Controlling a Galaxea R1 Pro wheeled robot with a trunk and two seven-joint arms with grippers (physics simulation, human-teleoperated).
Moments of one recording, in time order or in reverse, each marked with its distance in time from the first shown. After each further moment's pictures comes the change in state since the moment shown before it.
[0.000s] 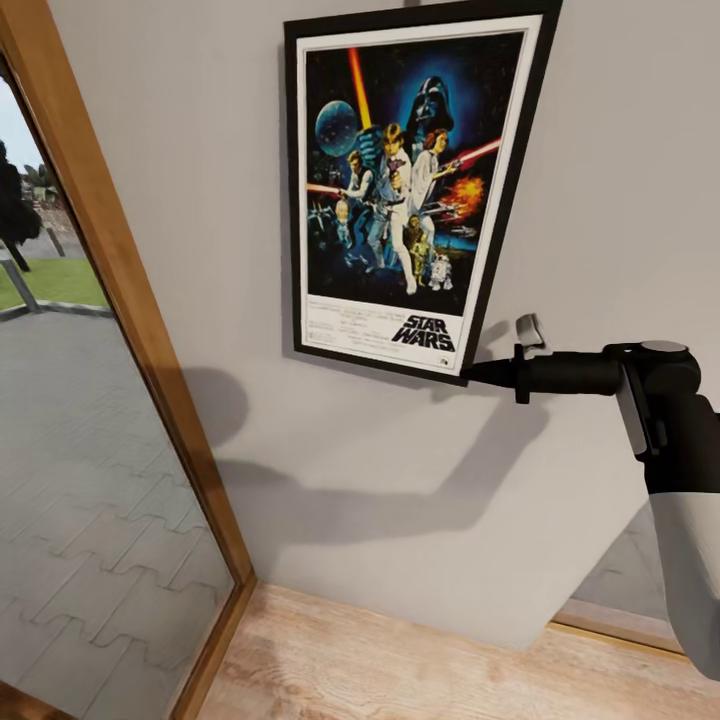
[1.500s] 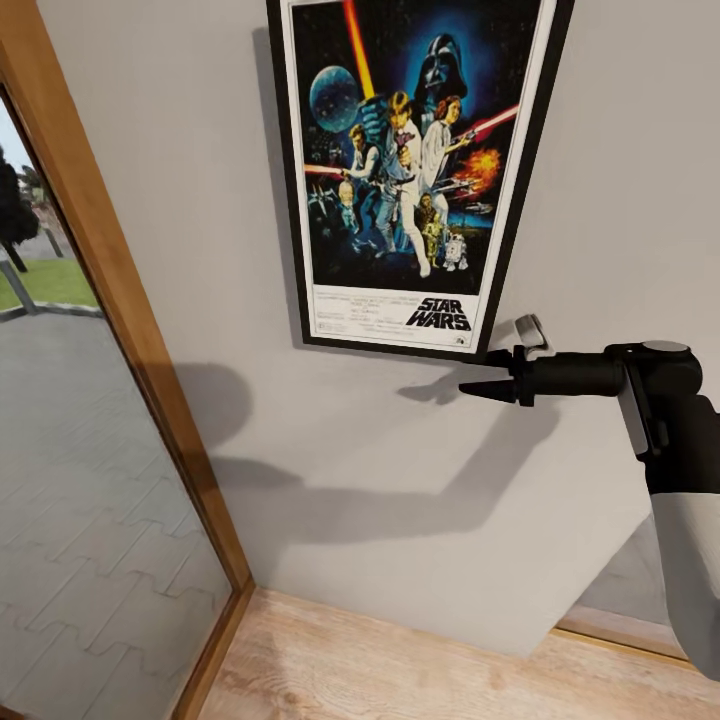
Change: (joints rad) left arm 0.000 0.000 0.000 0.000 0.000 0.002 0.000; right arm 0.001 0.000 -0.003 -0.003 -0.009 0.010 0.057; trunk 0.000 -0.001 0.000
